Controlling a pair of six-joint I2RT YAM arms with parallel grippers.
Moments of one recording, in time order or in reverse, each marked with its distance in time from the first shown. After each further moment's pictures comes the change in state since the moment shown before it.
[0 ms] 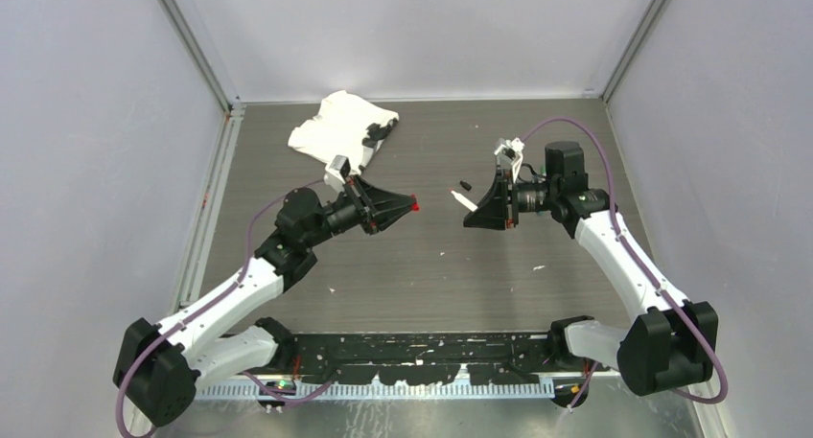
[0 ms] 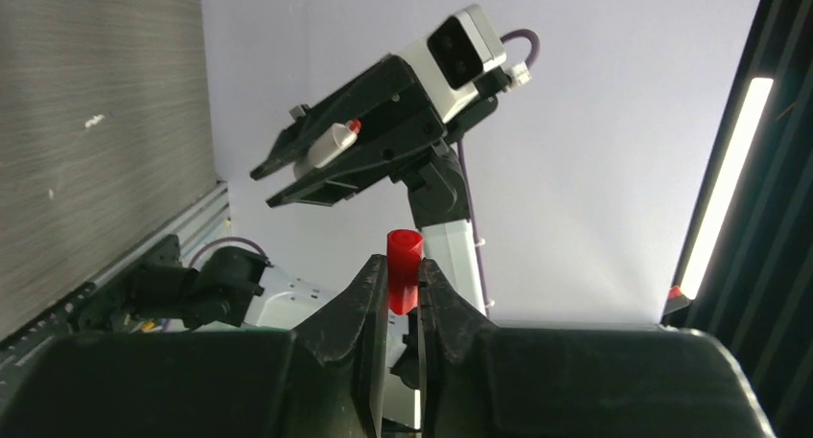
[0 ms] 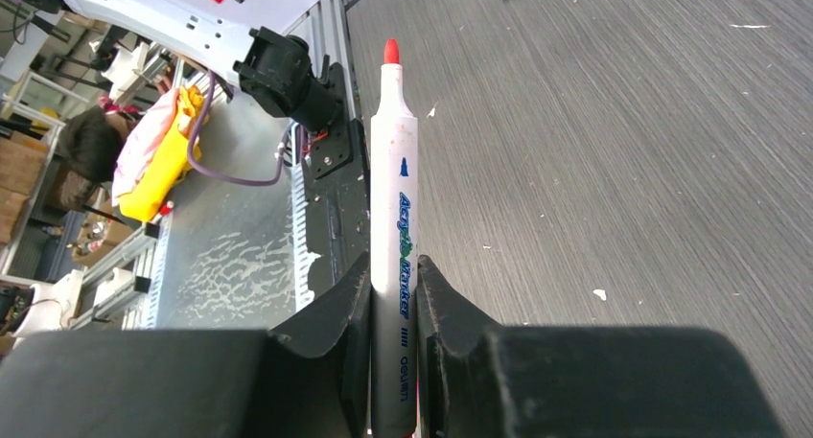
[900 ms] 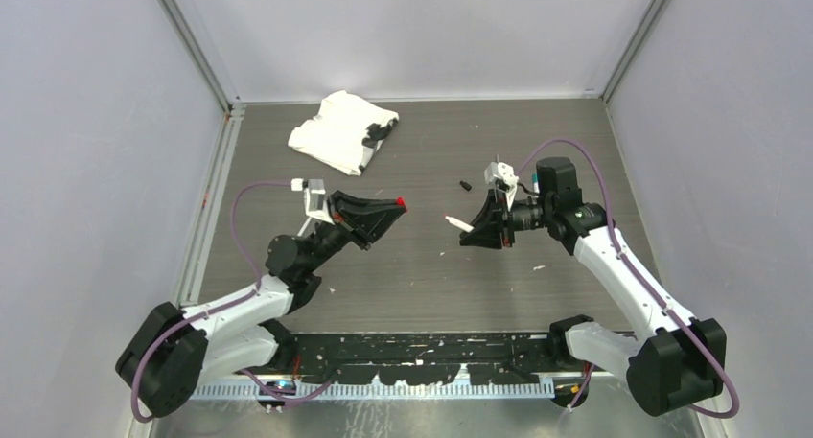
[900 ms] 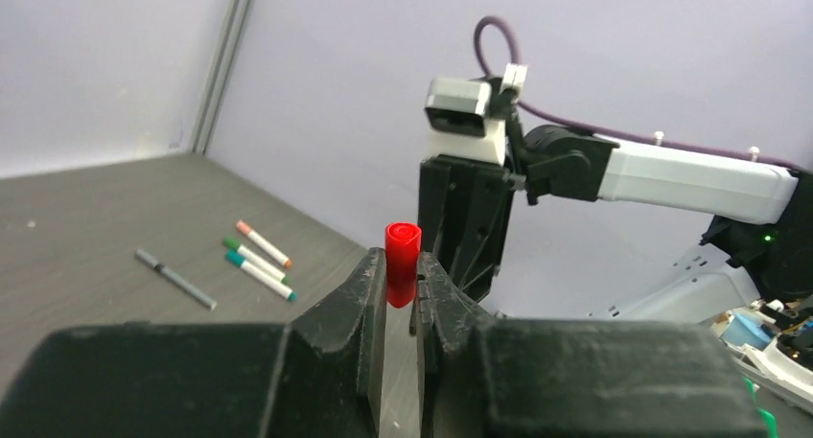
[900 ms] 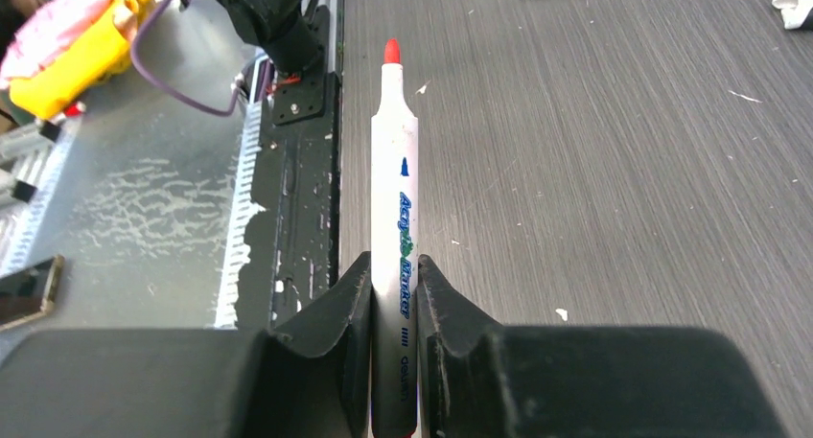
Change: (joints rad) left arm -0.017 0.056 -0.307 0.829 -0.073 0.982; right arm 0.078 -0.097 -0.078 -0.032 0.019 -0.295
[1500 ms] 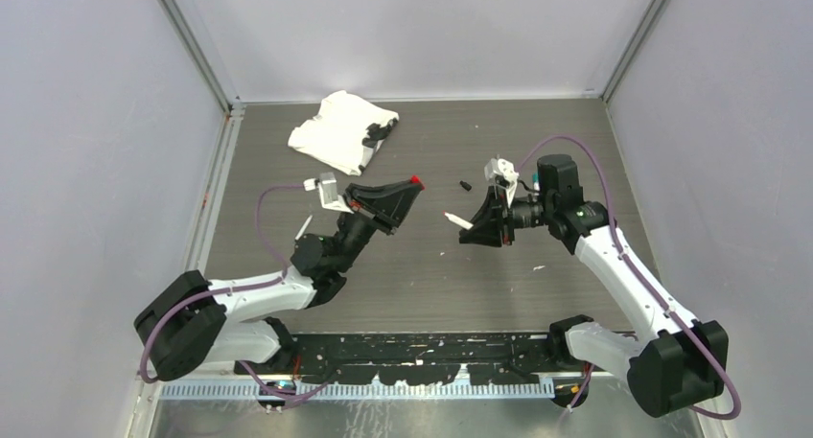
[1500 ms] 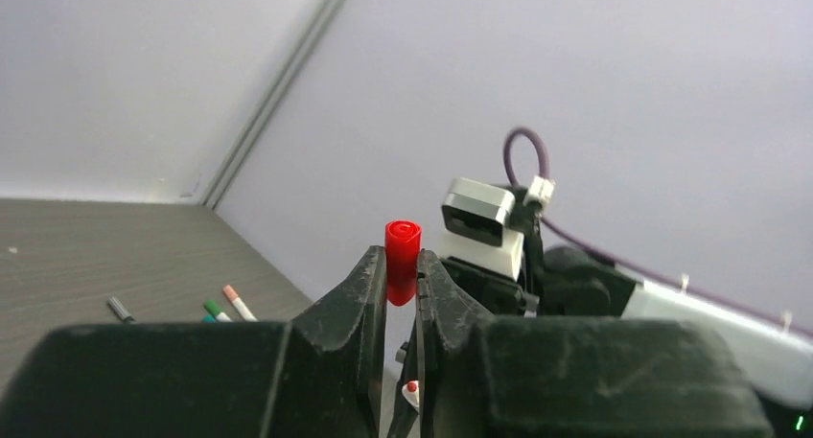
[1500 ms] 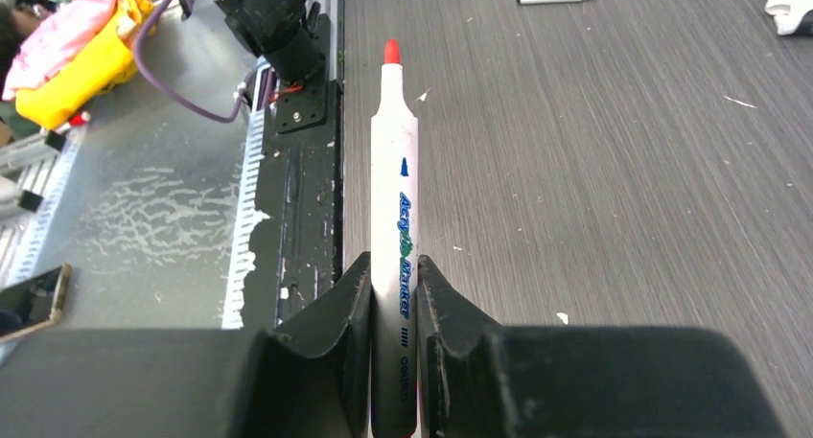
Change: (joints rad) left arm -0.247 0.178 0.120 0.147 -0.418 0.062; right arm 0.013 -0.008 -0.002 -0.003 -0.006 -0.023
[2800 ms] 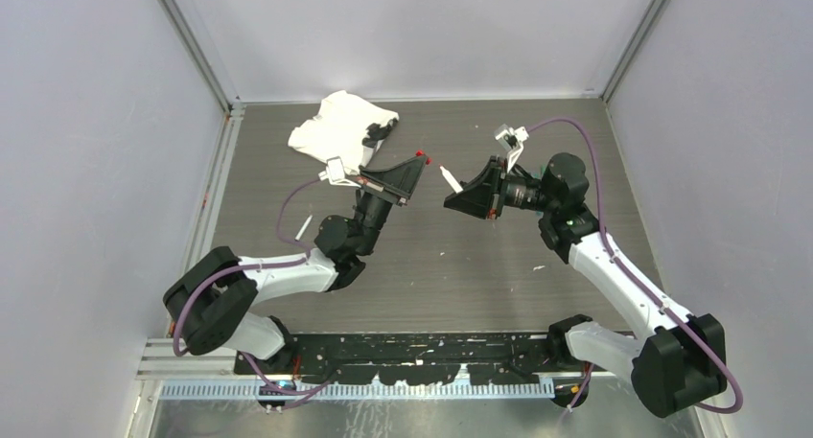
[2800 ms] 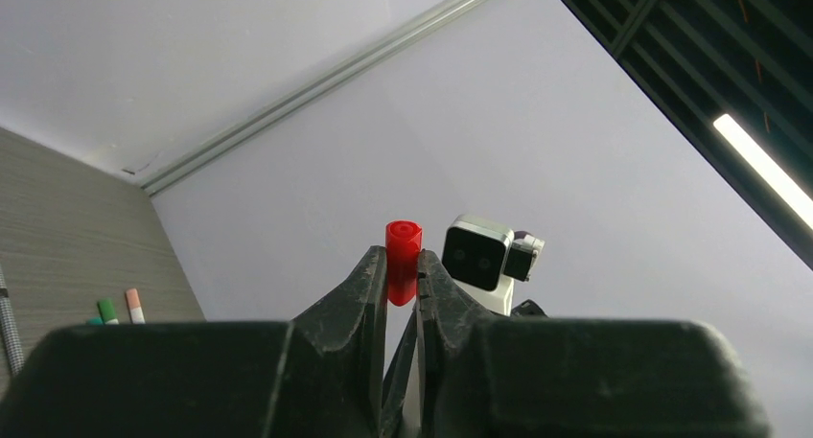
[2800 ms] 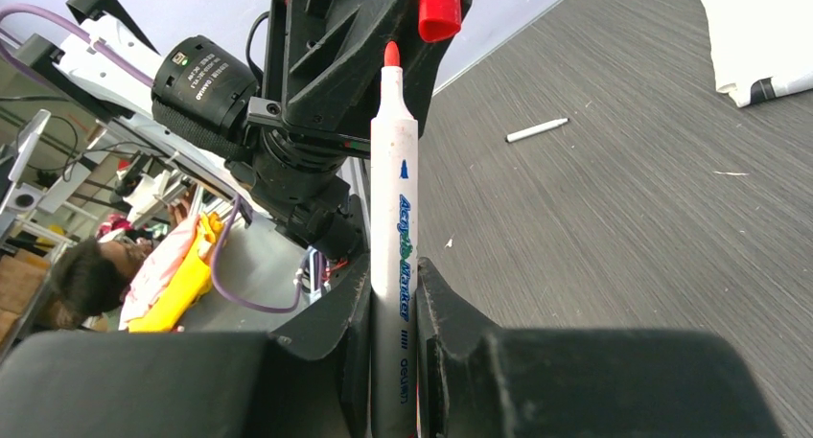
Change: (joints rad) left arm -0.002 0.201 0.160 0.004 -0.289 -0.426; right arm 0.058 -0.001 -0.080 0.779 0.229 0.966
